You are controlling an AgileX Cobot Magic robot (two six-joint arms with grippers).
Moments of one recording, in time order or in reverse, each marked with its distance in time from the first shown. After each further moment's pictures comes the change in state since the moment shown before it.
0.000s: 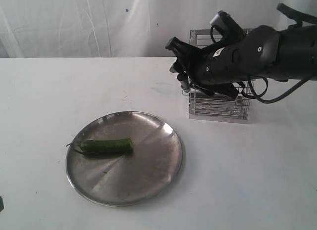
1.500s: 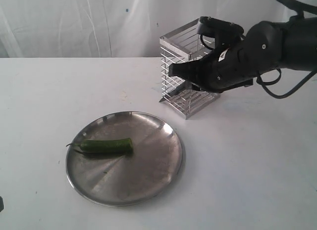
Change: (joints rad) left arm 0.000 0.000 0.000 0.000 0.000 0.000; right arm -0.034 -0.001 -0.040 -0.262 0.181 -0.257
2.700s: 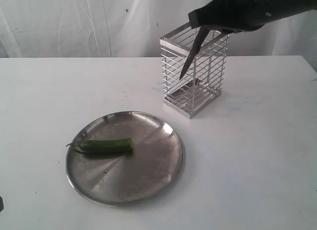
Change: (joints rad) left arm 0.000 0.000 0.000 0.000 0.000 0.000; right arm -0.003 -0.299 -0.127 -0.071 0.206 -0.318
